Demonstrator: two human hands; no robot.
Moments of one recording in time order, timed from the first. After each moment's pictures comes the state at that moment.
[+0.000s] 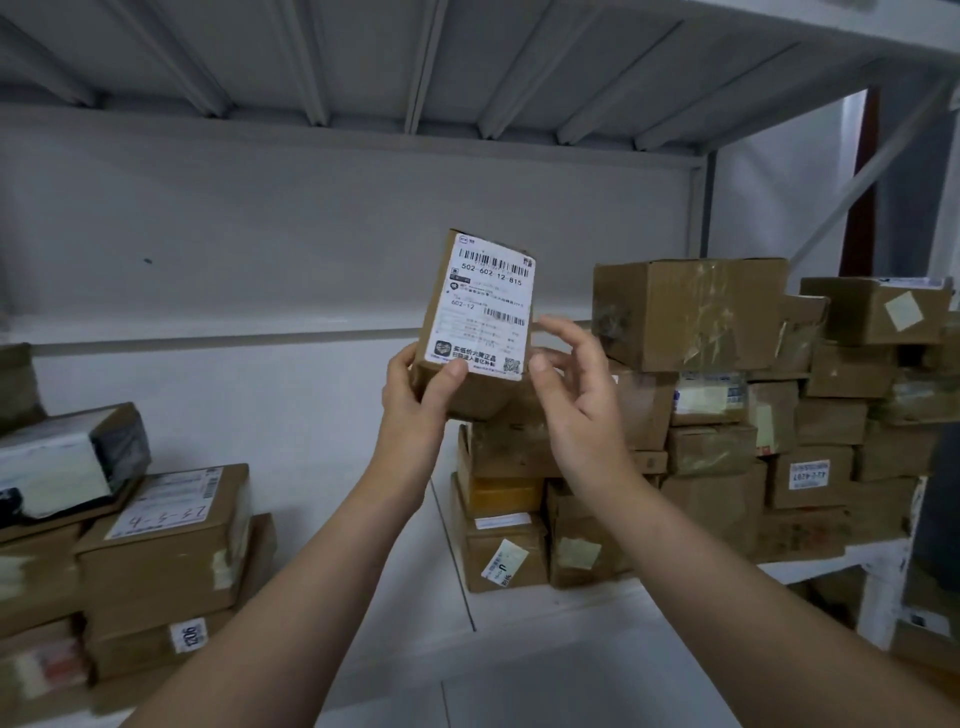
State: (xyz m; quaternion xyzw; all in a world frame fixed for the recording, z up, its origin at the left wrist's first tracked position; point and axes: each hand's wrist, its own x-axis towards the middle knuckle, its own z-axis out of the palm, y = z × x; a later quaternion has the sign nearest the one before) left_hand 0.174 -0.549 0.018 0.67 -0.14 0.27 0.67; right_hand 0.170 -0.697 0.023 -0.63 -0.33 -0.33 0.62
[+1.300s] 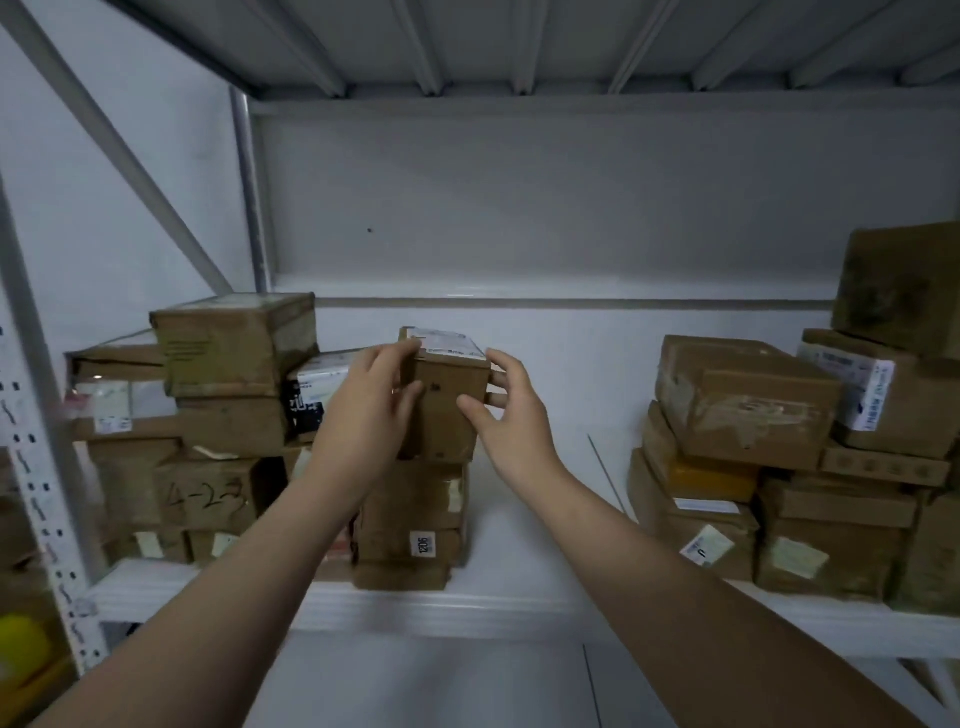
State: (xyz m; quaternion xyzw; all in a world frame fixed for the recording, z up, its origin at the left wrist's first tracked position) left_hand 0.085 -0.328 0.000 0.87 0.03 0.44 0.20; right_hand 0.161 -0.460 -0.020 -0.69 -0.33 -0.11 0.64
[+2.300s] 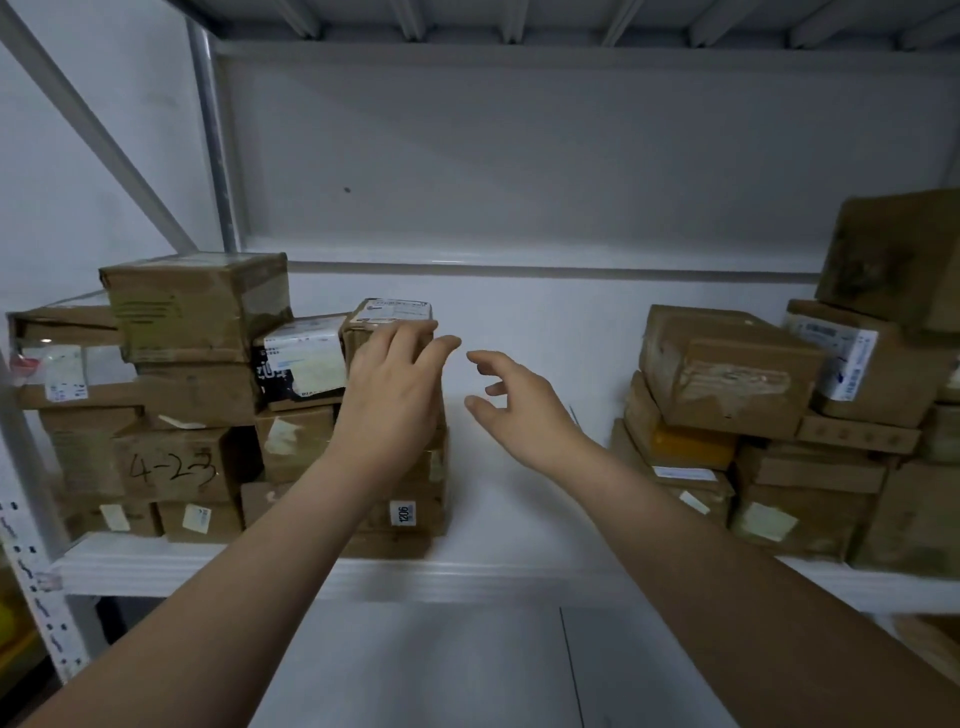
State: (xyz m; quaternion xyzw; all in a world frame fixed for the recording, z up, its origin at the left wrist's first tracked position) left_hand 0.102 -0.350 -0.019 0.88 -0.03 0.48 -0.02; right_hand 0.173 -0.490 -0.027 -0.82 -0.36 -0.11 0.43
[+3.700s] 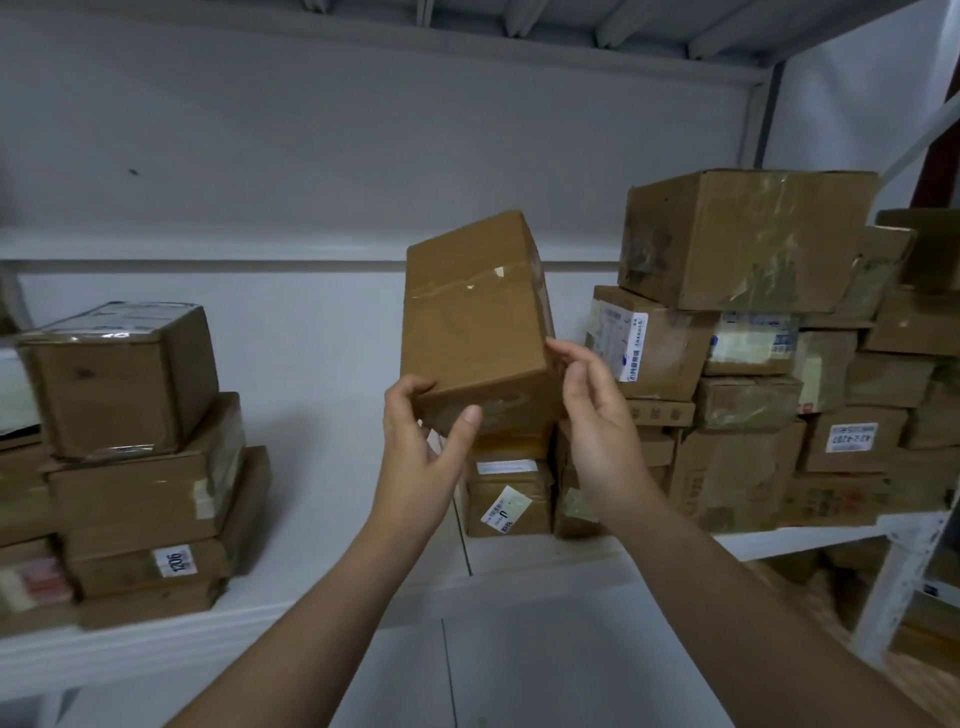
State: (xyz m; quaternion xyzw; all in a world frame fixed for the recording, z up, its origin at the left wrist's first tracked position) left_hand 0.193 -0.549 -0.083 0.73 -0.12 0.35 0.58; right_hand 0.200 -0.708 -0.046 -0.66 -0.24 -0.20 0.69
